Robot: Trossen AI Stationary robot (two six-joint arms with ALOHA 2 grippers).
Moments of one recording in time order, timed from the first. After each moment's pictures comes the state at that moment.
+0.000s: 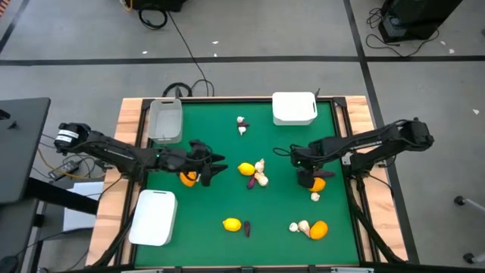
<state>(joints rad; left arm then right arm) -0.13 1.17 0.49 0.47 -0.27 -0.63 -0.02 1.32 0.66 -0.80 0.01 0.39</state>
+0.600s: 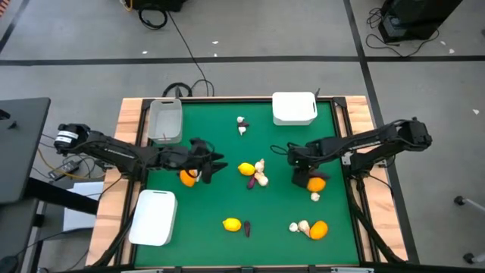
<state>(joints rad) -0.09 1.17 0.49 0.41 -0.26 -0.69 -0.03 1.32 0.66 -0.67 0.00 0.47</state>
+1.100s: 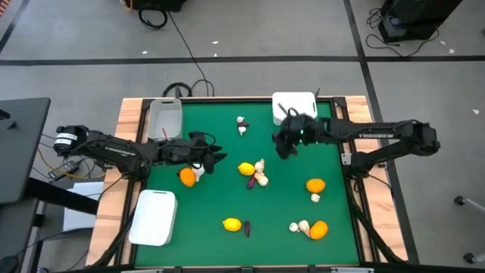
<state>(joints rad) 0.01 1.17 0.49 0.37 -0.26 -0.71 -0.23 1.22 0.87 -0.39 0.15 0.38</state>
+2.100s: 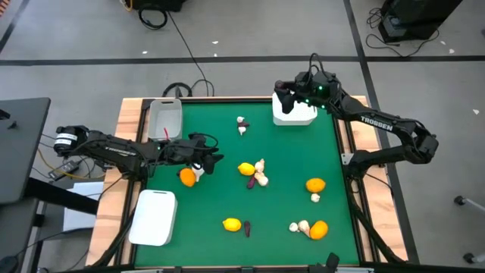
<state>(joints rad) 0.01 1.17 0.49 0.24 -0.27 -0.72 -0.69 1.23 0.90 0.07 -0.10 0.13</state>
